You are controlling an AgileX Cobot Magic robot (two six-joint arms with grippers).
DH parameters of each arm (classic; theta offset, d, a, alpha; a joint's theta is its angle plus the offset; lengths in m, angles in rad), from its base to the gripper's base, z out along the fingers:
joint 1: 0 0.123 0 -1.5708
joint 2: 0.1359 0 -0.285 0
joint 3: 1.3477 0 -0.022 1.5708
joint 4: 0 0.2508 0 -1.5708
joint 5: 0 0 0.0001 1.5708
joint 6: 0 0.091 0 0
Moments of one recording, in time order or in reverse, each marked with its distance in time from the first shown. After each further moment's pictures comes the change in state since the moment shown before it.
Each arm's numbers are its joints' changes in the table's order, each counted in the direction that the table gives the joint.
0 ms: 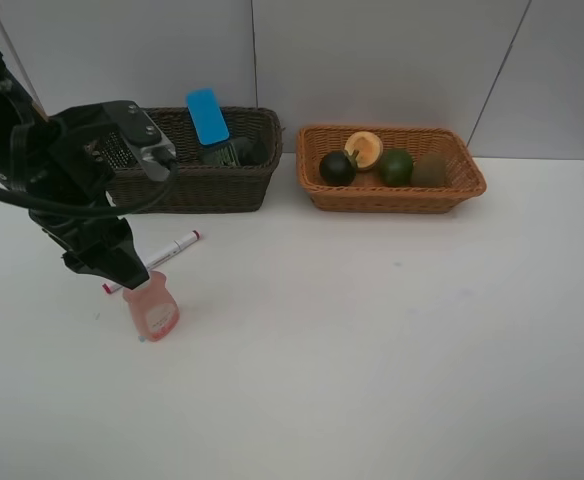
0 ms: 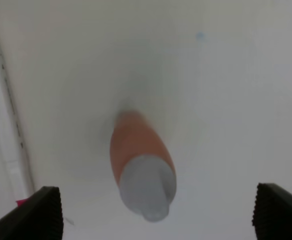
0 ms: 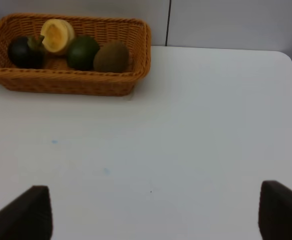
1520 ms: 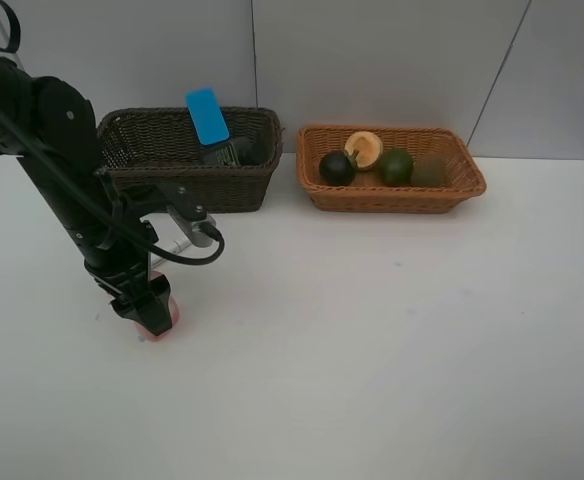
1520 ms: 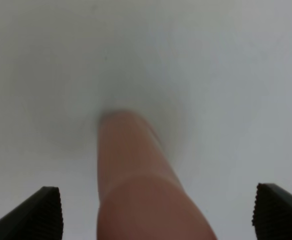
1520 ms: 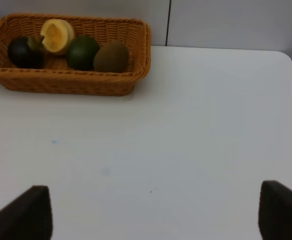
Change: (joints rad) left arm -0.025 0.285 -0.002 0.009 -0.099 -0.015; right arm 0.000 0.000 0.000 0.000 0.000 0.001
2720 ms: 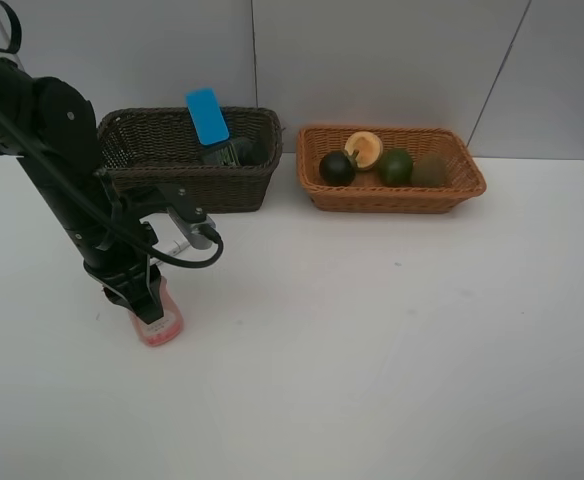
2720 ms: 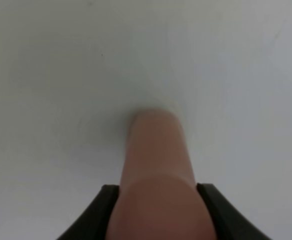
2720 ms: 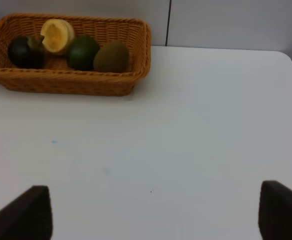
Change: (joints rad) left arm -0.001 0.001 -0.001 0.003 0.007 0.009; right arm 0.000 0.000 0.000 0.000 0.000 0.000
